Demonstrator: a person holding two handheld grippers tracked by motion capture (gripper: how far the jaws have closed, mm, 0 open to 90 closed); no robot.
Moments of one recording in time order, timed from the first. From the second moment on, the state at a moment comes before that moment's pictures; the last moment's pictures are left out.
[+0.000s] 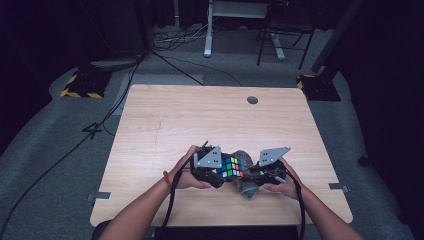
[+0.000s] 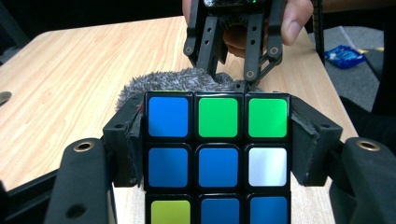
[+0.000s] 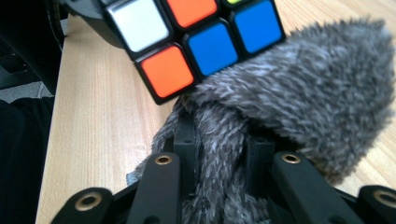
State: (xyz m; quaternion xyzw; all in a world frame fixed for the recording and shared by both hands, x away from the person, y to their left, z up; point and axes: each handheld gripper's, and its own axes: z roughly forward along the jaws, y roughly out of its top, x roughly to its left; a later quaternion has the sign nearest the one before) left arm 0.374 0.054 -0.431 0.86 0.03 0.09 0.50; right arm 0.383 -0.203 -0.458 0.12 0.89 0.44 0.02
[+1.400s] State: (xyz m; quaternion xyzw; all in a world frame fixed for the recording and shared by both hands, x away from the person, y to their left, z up) left arm 0.379 0.057 -0.433 0.87 0.04 0.09 0.49; right arm 0.390 -0.210 -0.460 0.16 0.89 0.42 0.02
